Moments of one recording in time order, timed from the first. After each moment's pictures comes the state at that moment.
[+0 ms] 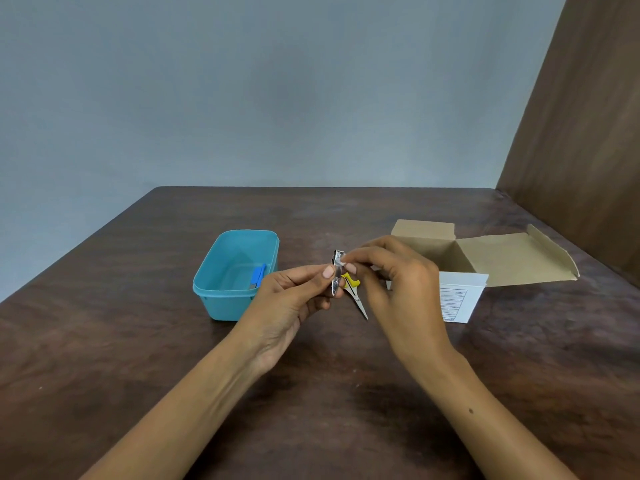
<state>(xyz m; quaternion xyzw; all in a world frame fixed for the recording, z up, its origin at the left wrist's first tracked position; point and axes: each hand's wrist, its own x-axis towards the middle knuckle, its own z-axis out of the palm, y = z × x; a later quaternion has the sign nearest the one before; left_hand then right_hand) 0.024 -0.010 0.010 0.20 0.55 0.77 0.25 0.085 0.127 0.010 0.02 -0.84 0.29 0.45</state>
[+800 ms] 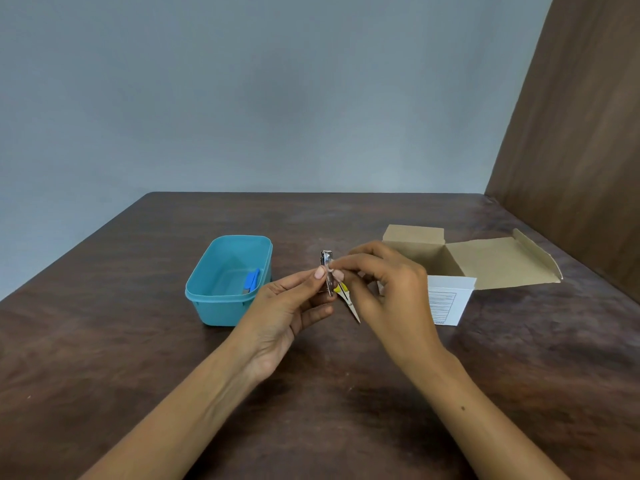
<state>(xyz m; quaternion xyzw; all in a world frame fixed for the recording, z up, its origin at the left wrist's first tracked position) 0.025 -0.006 0.009 0.13 0.50 0.80 0.29 0.086 0.127 0.012 0.06 -0.84 0.30 0.45</state>
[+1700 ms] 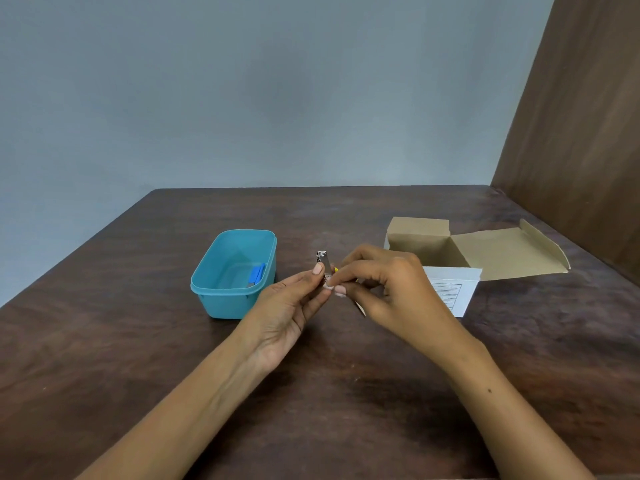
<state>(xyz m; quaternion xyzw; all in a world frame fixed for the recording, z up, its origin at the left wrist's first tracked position) 0.024 -0.005 0.008 0.06 0.45 0.84 0.31 0.087 0.141 0.016 0.15 -0.89 0.29 0.32</state>
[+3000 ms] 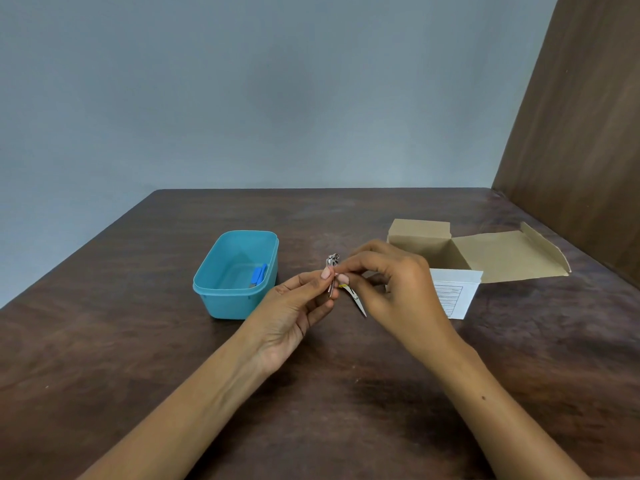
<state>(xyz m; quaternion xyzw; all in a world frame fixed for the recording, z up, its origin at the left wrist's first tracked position) 0.025 -0.007 0.006 0.08 0.47 0.81 0.33 0.088 0.133 0.013 0.11 -0.85 0.33 0.39</state>
